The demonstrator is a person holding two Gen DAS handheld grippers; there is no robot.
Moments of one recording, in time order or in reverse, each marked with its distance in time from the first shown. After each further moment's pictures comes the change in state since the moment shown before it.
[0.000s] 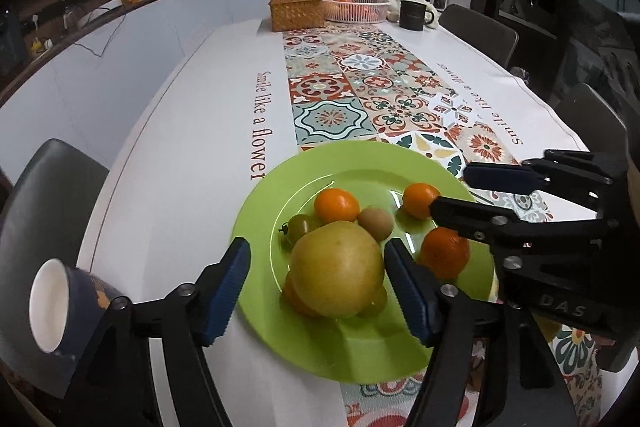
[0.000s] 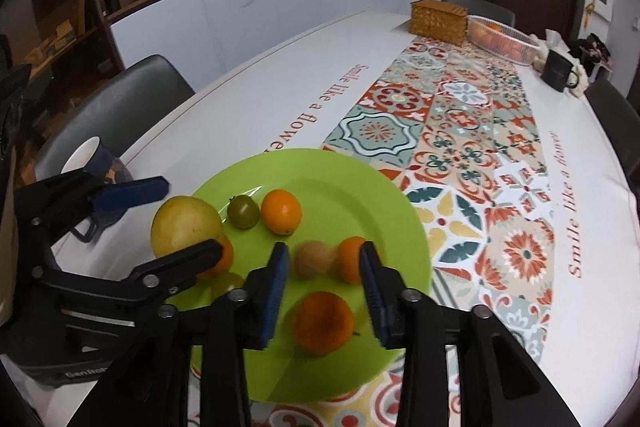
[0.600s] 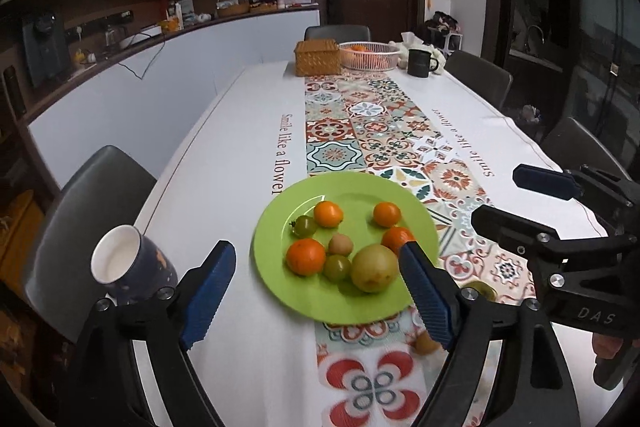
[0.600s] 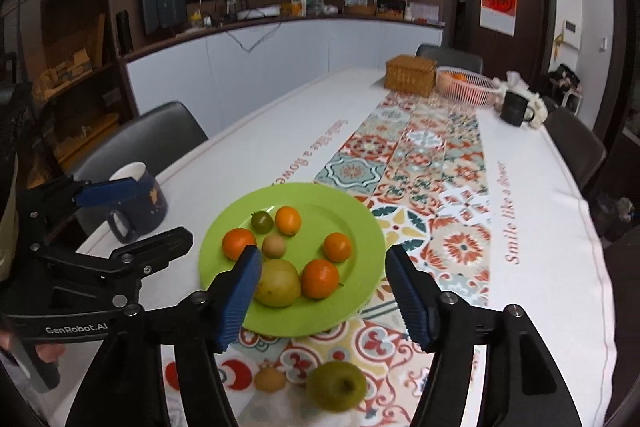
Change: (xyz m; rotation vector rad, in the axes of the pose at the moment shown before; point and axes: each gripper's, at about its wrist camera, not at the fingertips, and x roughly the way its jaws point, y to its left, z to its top) left arm -0.106 -0.029 -0.026 -0.052 -0.150 0.072; right arm -0.120 0.010 -0.039 -0.011 -0.197 -0.055
